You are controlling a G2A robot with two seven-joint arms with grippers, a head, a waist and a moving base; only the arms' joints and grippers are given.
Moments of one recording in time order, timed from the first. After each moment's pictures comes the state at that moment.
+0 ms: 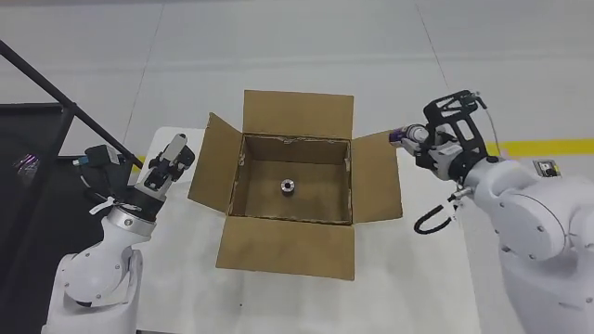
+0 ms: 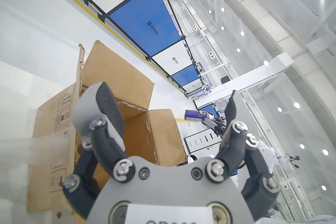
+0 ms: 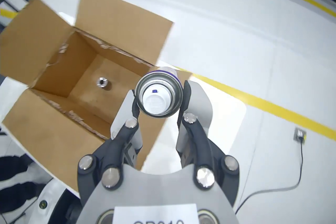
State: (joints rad) left arm 1.17 -1.30 -1.72 -1.80 0.07 -0.20 -0.49; right arm -0.84 -1.19 1.50 -1.99 -1.08 -0.03 1.20
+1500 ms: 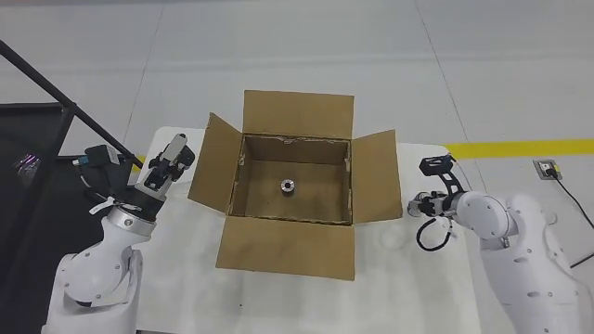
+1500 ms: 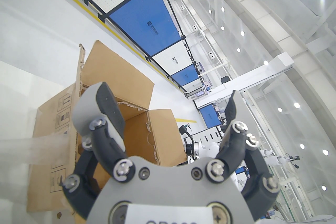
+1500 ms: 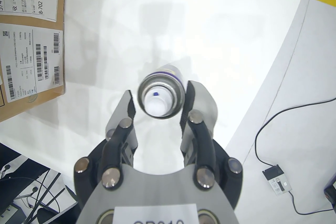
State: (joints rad) left arm 1.17 -1.30 -1.72 -1.80 0.07 -0.20 -0.49; right arm -0.82 -1.16 1.44 -1.38 -1.02 -0.14 1.18
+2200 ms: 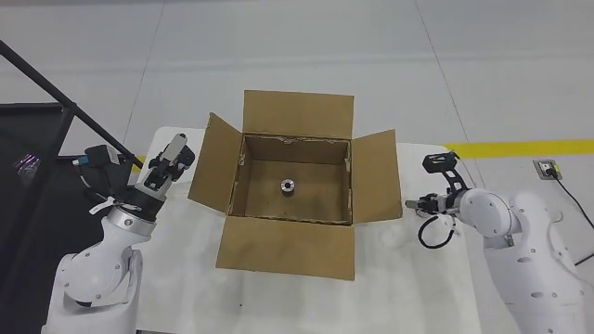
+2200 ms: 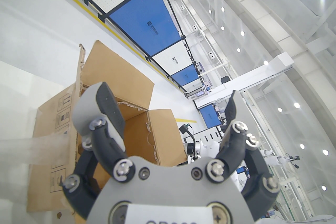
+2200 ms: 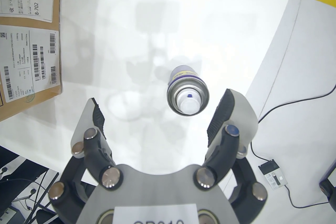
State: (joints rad) left arm 1.17 -1.30 -1.72 -1.80 0.07 -0.20 -0.49; right arm -0.82 -1.14 1.44 -1.43 -1.04 -0.09 1.20
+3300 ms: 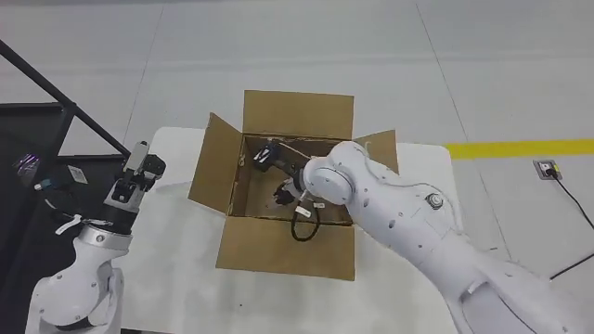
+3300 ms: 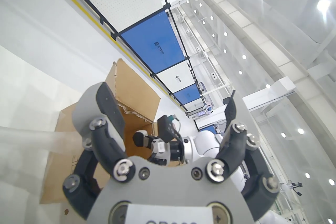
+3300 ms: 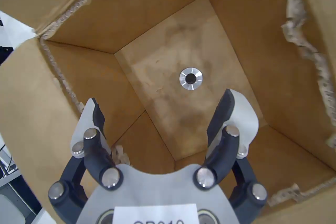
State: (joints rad) left arm 1.28 -1.28 -1.81 -1.86 0.00 -0.19 -0.40; right arm -0.15 -1.53 0.42 -0.84 -0.63 -0.25 0.86
